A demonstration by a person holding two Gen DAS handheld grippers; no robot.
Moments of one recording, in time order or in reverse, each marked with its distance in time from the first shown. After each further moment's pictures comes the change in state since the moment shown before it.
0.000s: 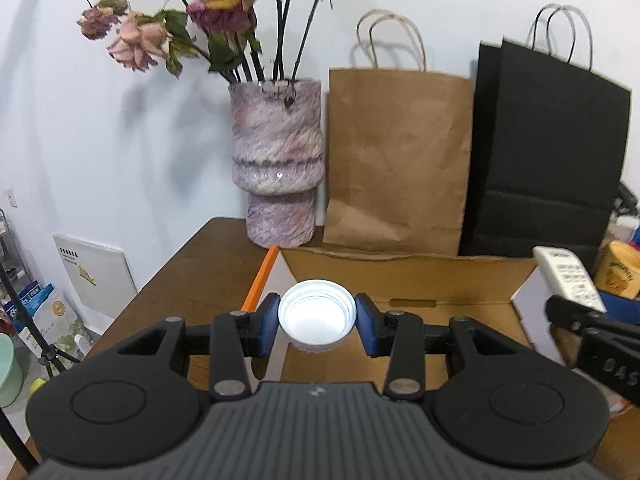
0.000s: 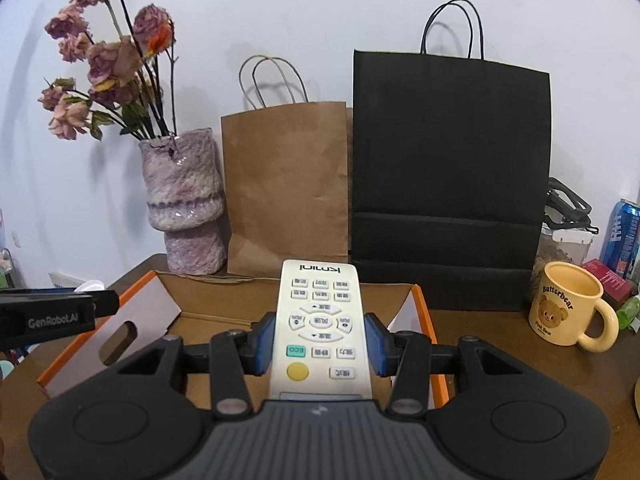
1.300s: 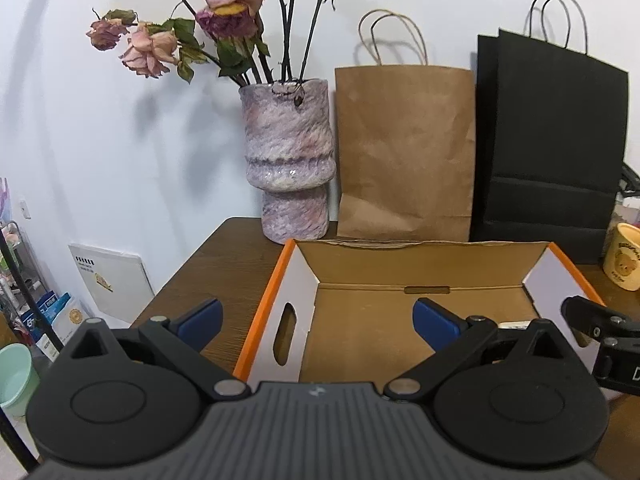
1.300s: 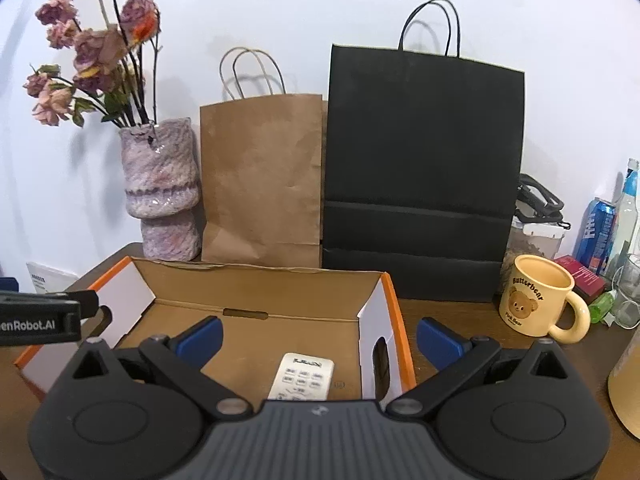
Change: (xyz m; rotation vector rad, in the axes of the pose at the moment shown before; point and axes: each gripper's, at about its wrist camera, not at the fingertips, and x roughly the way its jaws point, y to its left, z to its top) left arm -0.024 0.003 -0.010 0.034 -0.018 0.035; right arm -0.018 -0.004 -0.010 -0.012 -0.001 -0.077
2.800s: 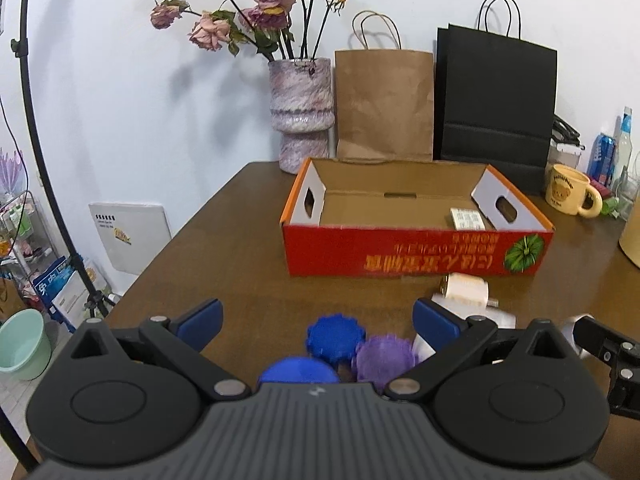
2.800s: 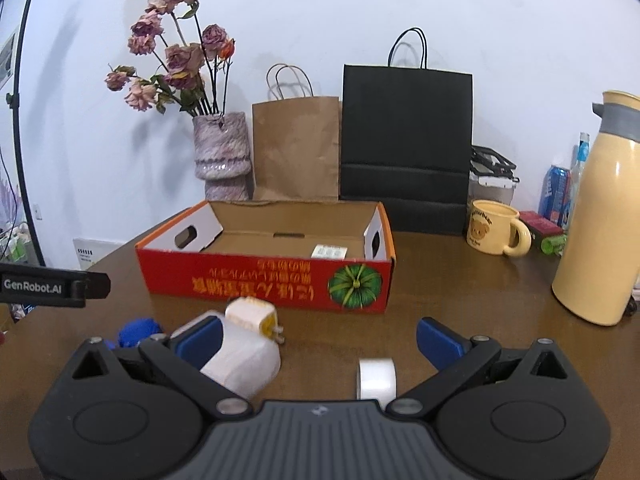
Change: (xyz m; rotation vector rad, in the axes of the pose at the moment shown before) left arm -0.168 0.031 -0.106 0.005 0.065 -0.035; right arm -0.194 0.001 -0.115 -0.001 0.002 0.057
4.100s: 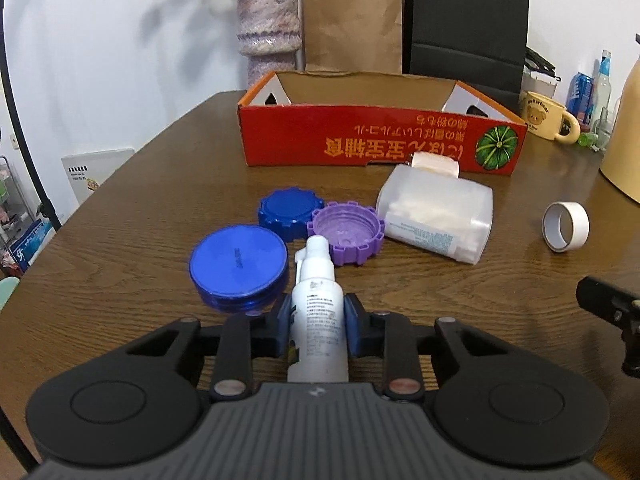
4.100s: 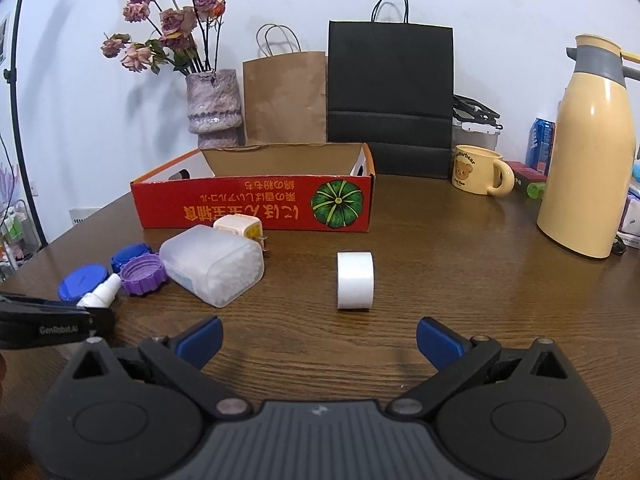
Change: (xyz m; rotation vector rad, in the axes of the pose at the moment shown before) left arm 0.016 -0.021 -0.075 0.019 0.130 -0.070; right arm -0.014 -0.014 -0.058 0.016 0.090 -0.015
